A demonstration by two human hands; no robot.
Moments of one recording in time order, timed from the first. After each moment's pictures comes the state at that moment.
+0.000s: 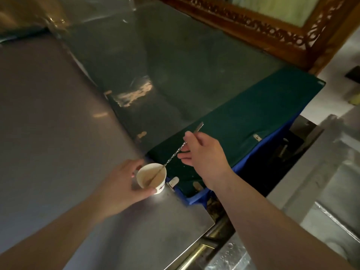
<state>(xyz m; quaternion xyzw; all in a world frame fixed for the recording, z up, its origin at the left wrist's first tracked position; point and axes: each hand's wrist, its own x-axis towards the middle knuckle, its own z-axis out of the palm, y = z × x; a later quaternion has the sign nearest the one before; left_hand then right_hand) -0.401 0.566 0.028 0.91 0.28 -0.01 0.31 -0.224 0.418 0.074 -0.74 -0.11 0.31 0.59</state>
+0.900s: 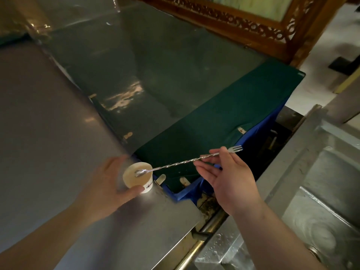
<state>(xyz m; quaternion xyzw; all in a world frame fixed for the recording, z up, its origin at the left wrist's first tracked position) -0.407 0.558 0.028 0.92 0.29 0.05 0.27 -0.235 0.329 0.080 -0.51 0.12 0.32 0.79</state>
